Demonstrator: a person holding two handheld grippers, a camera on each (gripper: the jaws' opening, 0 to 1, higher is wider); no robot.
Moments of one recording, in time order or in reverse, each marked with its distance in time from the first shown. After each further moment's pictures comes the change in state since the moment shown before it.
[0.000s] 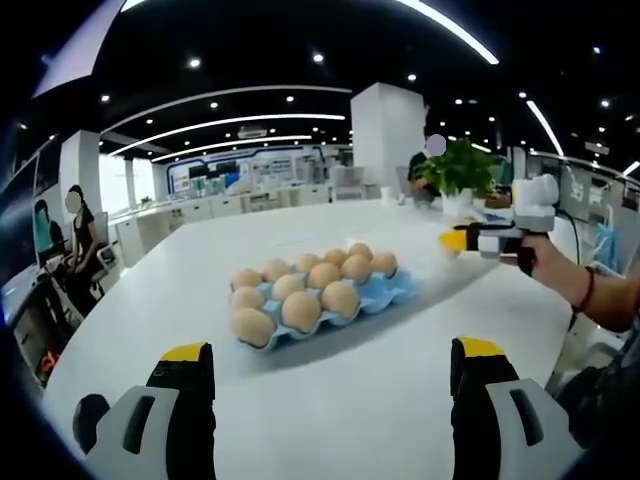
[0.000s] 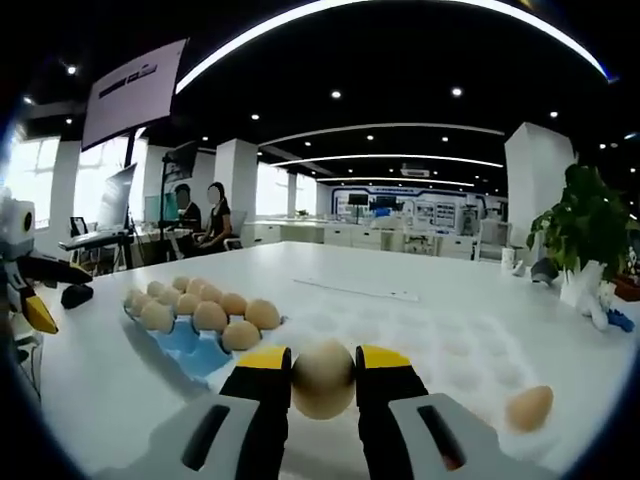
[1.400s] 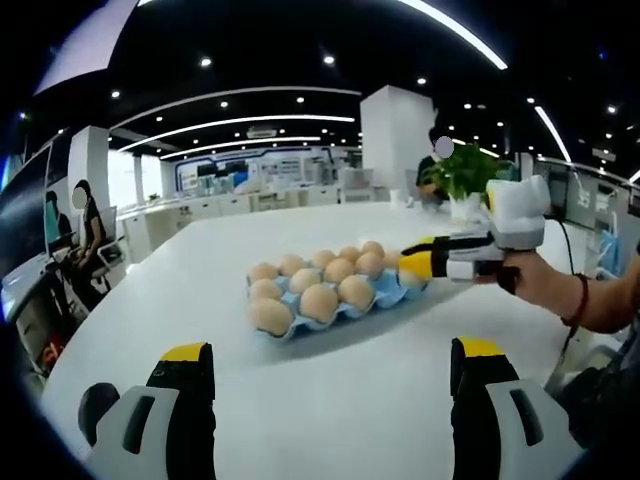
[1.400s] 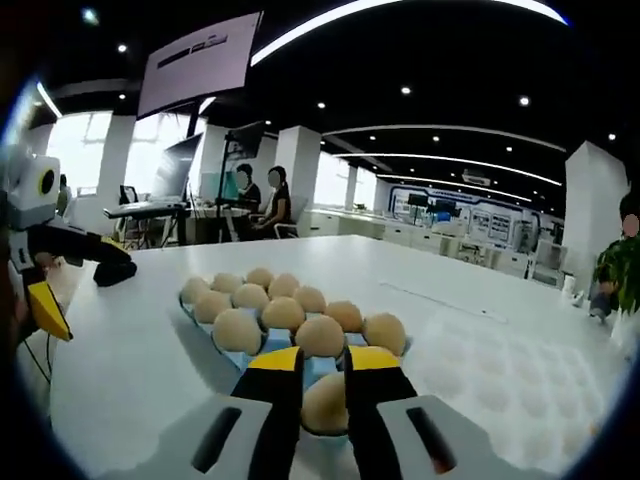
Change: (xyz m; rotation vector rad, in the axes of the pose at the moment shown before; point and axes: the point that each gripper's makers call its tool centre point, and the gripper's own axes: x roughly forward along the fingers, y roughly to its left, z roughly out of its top) left arm -0.009 0.017 -0.007 -0.023 -0.005 0.029; right arm 0.049 0.116 -0.002 -0.120 0.040 0.239
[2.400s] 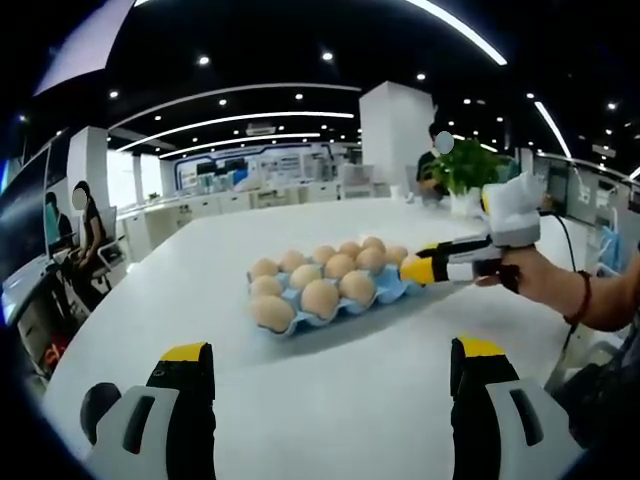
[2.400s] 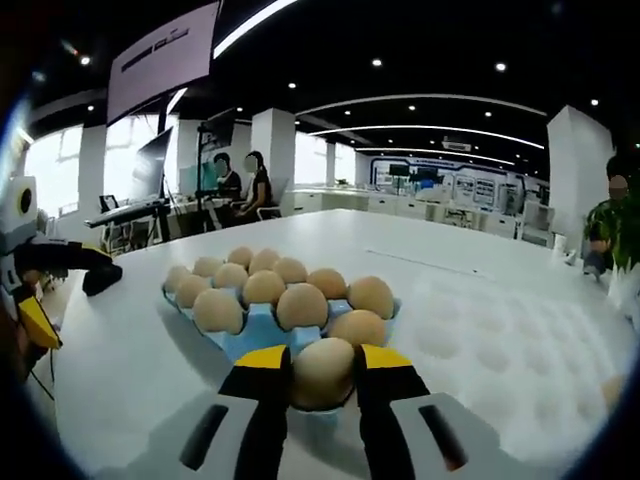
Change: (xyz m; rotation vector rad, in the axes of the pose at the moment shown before) left arm 0.000 0.000 -0.002 0.011 0.016 0.001; right arm -0.001 -0.007 -0.024 0.112 0.092 -0.053
